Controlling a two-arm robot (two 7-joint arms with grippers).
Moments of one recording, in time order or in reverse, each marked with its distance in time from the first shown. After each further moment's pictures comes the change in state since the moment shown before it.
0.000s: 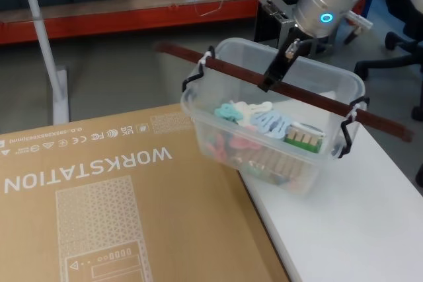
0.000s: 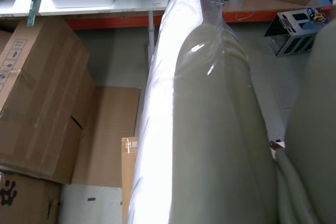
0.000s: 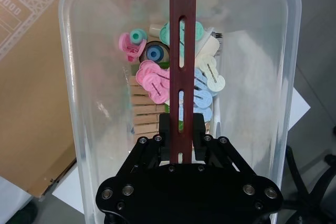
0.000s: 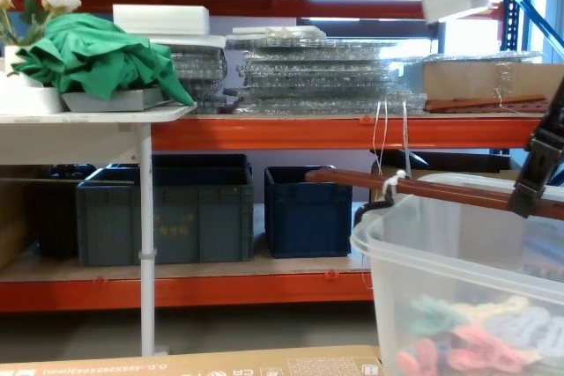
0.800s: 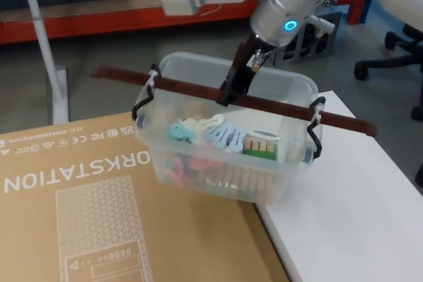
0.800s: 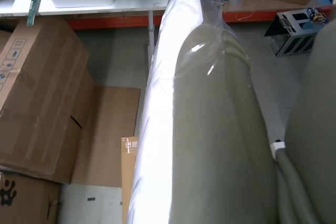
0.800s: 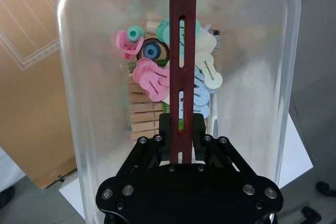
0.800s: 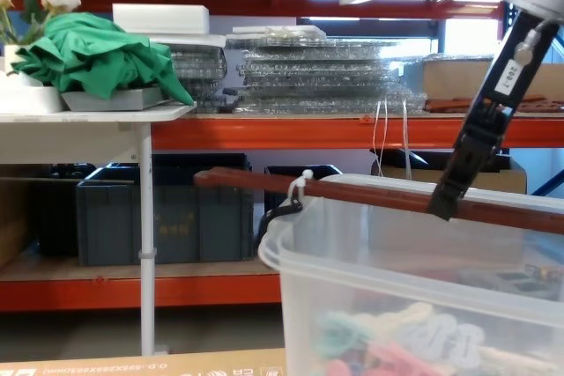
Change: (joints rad) left arm 0.000 0.000 0.001 0.000 0.000 0.000 0.000; right arm 0.040 -0.067 -0.058 -0.048 0.062 -0.130 -0.026
